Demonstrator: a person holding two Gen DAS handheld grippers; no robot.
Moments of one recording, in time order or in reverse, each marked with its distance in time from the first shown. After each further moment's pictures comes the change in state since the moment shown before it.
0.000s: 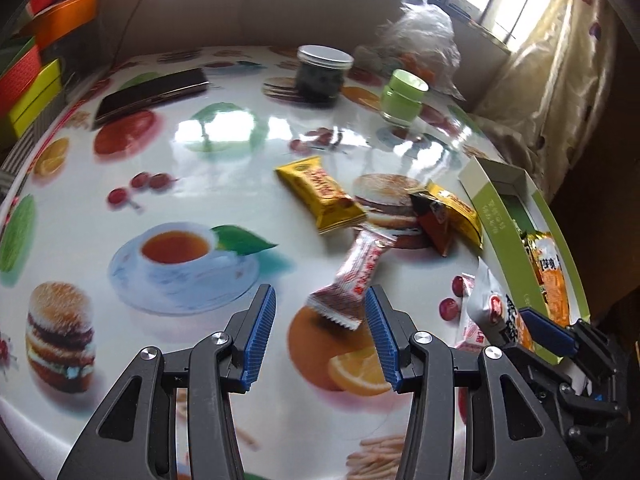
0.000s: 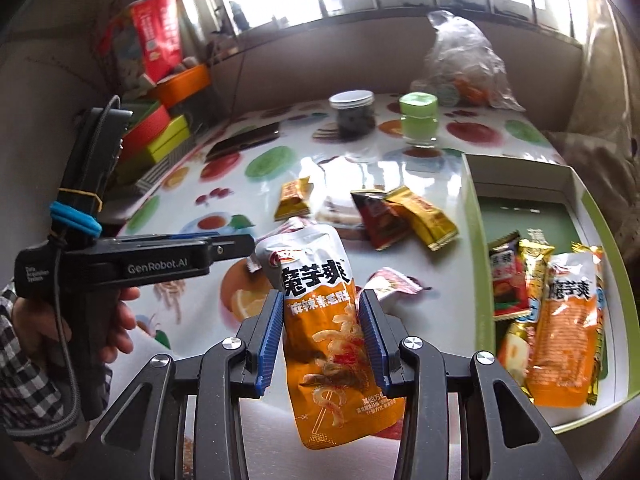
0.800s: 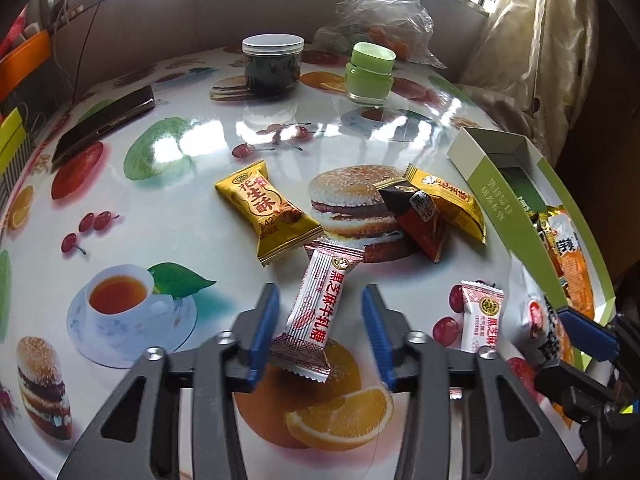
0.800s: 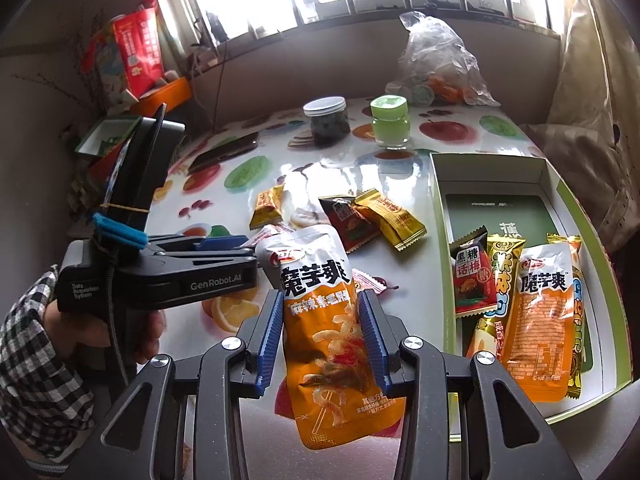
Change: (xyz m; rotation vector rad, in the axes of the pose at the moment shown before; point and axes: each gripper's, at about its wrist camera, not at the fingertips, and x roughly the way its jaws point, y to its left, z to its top) left arm 0.035 -0.034 0.013 0.126 0.021 0.043; right arm -0.011 -0.015 -0.002 0.048 -0.023 -0.035
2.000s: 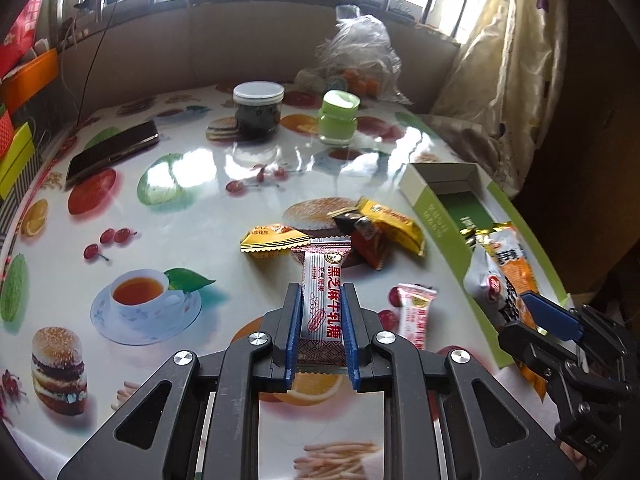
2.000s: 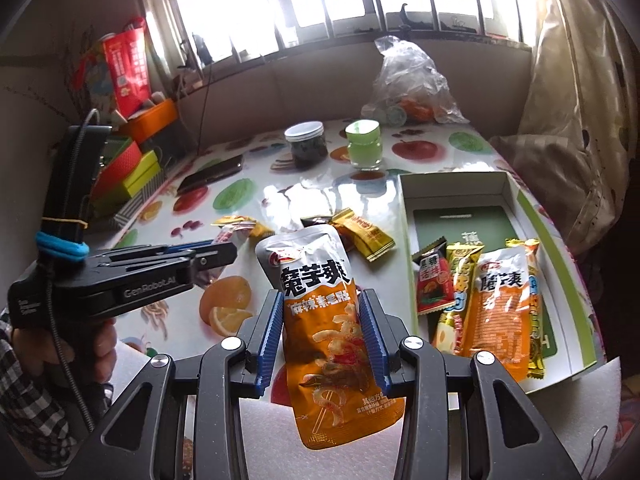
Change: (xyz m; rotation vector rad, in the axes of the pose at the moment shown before) left arm -0.062 -0.012 -0.007 0.010 -0.111 -0.078; right arm -0.036 0.001 -0.003 0.036 -0.071 -0.078
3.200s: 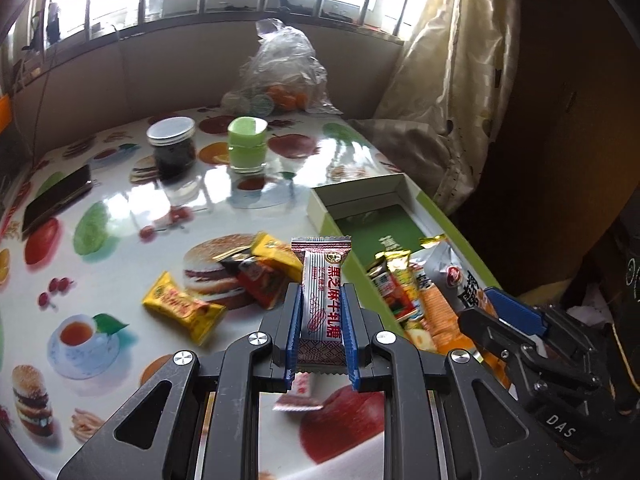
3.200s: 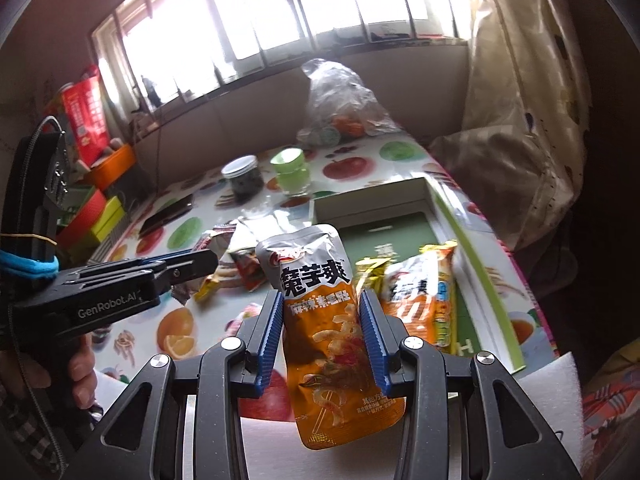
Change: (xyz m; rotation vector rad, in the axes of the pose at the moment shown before) left arm 0.006 -0.078 0.027 0.081 -0.010 -0.109; right arm -0.028 -0.067 0.001 0.139 -0.073 -0.099
